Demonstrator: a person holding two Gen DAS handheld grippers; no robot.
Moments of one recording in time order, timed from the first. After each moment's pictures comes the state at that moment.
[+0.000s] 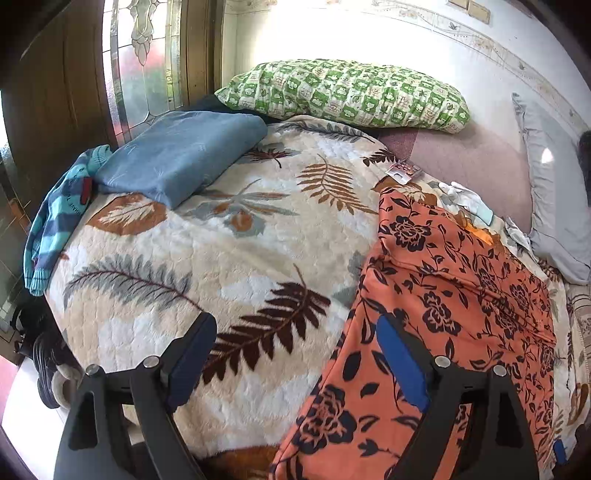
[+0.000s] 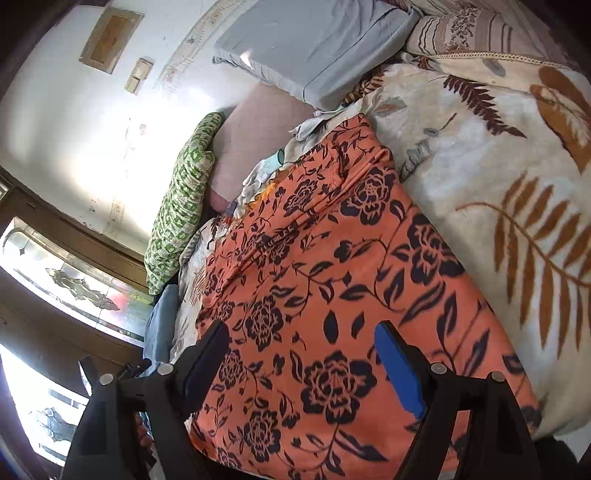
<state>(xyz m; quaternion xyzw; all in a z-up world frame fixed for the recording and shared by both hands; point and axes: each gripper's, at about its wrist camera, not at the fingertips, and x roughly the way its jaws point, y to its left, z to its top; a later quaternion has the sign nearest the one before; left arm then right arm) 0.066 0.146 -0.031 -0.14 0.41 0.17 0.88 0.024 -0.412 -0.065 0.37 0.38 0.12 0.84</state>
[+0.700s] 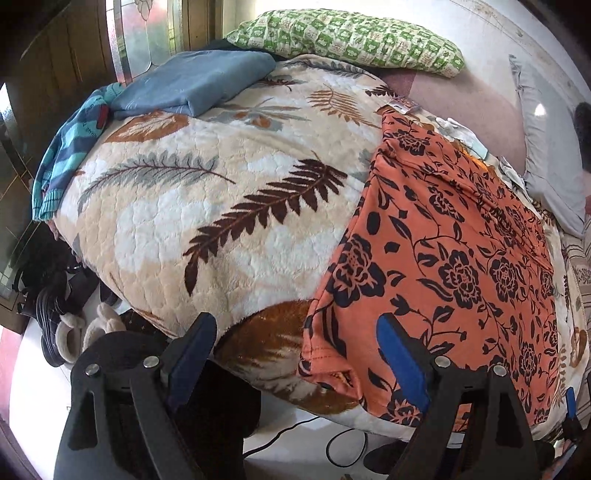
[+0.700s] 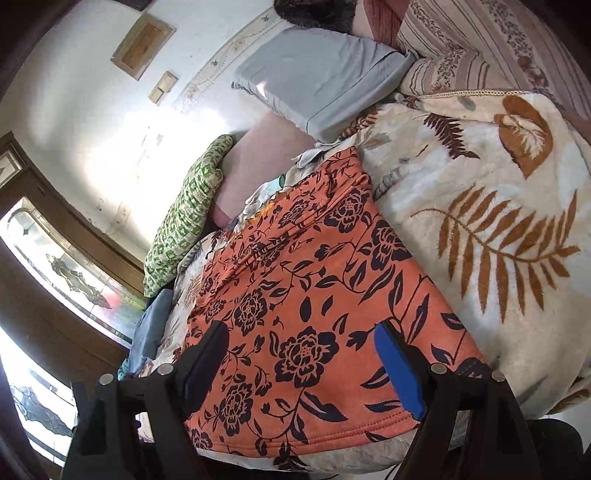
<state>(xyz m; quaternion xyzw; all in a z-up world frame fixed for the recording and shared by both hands) -0.022 0.136 -0.074 -0.16 0.50 0.14 0.84 -0.037 -0.425 -0.064 0.35 0.32 0.09 0.88</state>
